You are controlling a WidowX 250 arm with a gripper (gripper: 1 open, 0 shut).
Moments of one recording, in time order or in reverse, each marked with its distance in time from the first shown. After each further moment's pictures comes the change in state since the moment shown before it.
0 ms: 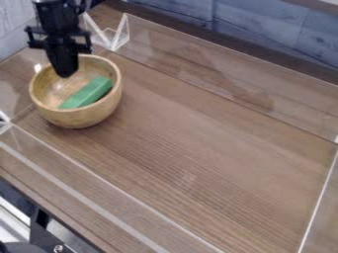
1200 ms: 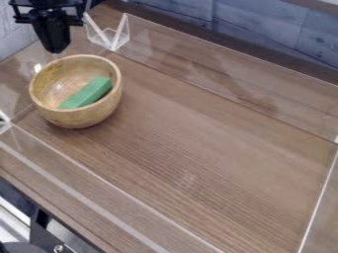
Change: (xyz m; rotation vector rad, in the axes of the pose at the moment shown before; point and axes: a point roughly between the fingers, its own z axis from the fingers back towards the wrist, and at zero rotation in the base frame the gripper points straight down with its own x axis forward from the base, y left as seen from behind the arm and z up) arm -0.002 0.004 0.028 0.004 -0.056 0.091
